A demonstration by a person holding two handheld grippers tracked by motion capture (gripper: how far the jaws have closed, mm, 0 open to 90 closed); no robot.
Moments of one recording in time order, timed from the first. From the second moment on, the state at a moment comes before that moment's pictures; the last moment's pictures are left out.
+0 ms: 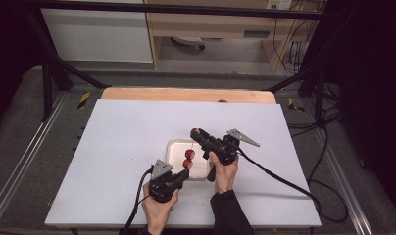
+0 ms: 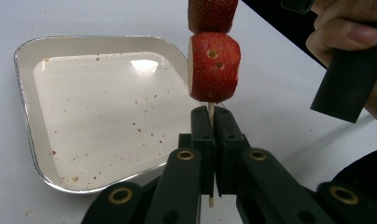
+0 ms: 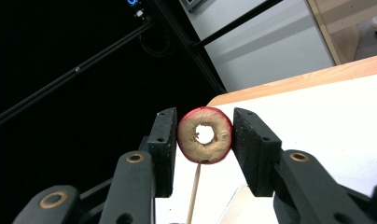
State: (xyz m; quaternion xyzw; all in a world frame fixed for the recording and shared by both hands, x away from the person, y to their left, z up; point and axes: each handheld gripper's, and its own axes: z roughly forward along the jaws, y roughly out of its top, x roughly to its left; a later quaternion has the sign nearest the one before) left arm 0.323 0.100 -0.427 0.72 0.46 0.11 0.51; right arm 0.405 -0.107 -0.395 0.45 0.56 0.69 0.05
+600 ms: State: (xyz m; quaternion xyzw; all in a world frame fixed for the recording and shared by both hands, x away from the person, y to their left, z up) left arm 0.325 0.101 -0.426 0.71 0.47 0.11 0.51; right arm 0.397 -0.102 -0.404 0.45 0.57 0.68 0.05
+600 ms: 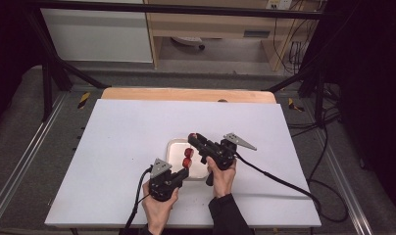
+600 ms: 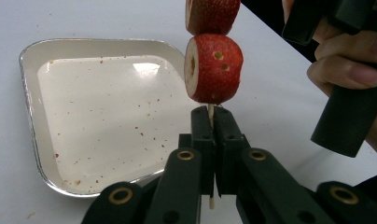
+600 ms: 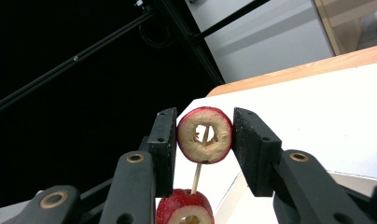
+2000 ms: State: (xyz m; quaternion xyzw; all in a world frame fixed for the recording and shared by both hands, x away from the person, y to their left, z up) left arm 0.327 0.113 -0.428 0.73 0.45 0.14 0.50; right arm 0.393 -0.132 -0.390 0.42 0.70 0.57 0.08
